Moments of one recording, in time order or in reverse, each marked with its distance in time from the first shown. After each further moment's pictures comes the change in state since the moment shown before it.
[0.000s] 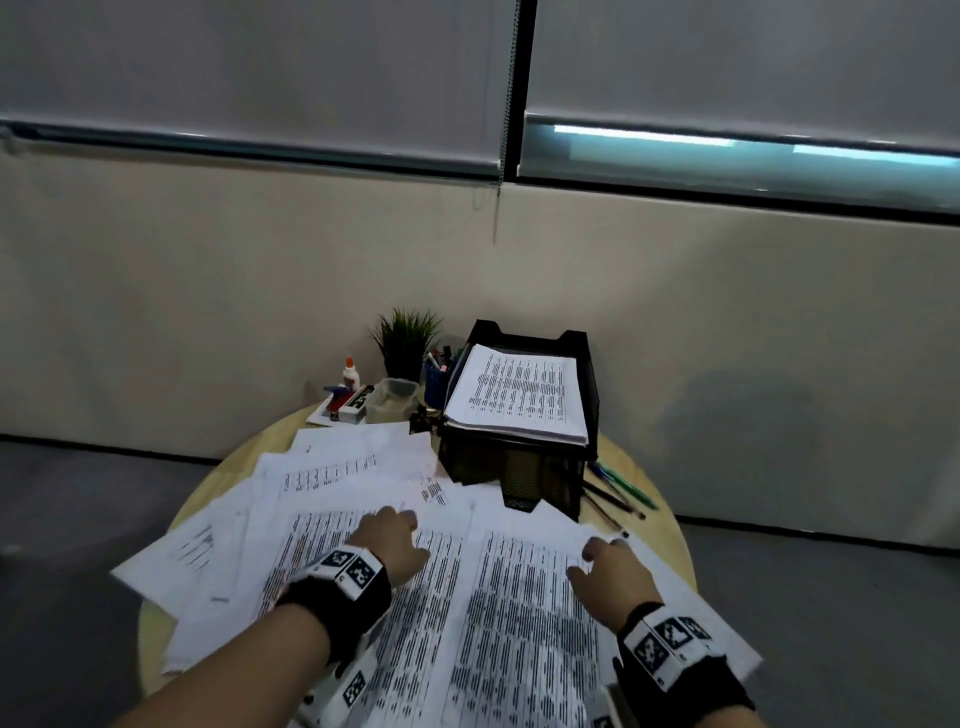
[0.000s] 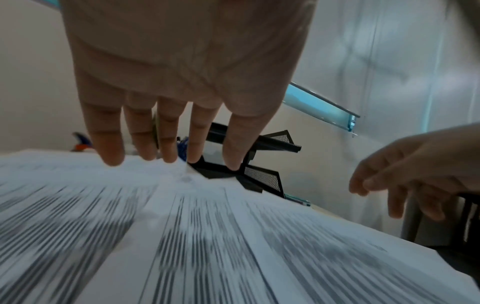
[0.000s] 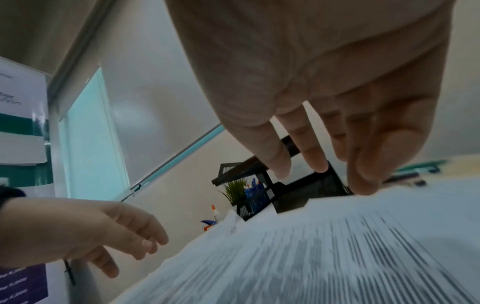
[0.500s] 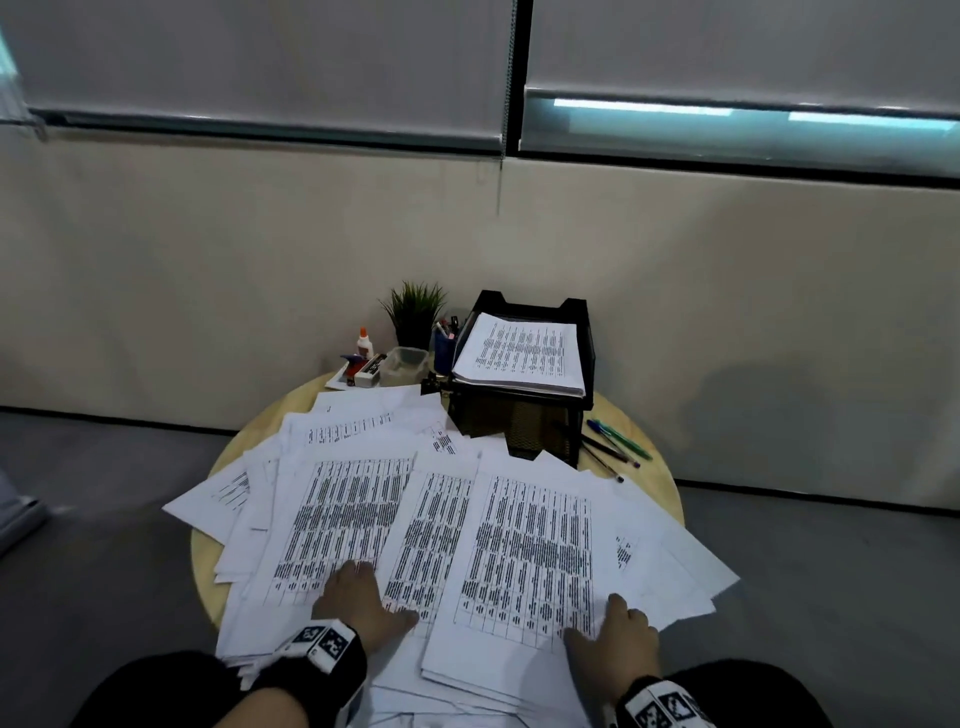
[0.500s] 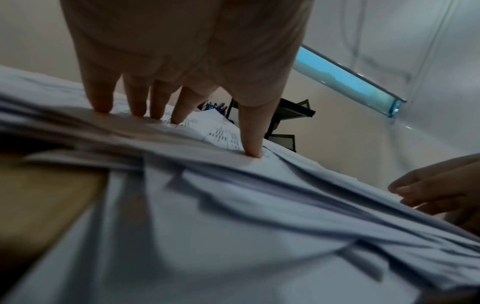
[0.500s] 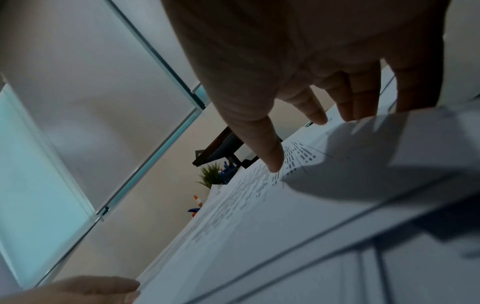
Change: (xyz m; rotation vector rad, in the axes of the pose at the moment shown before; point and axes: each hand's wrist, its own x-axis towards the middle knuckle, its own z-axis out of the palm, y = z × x) left_hand -0.097 -0.050 0.106 -0.129 -0.019 -0.240; right_hand -0.099 0.039 0.090 0.163 -0.056 0.249
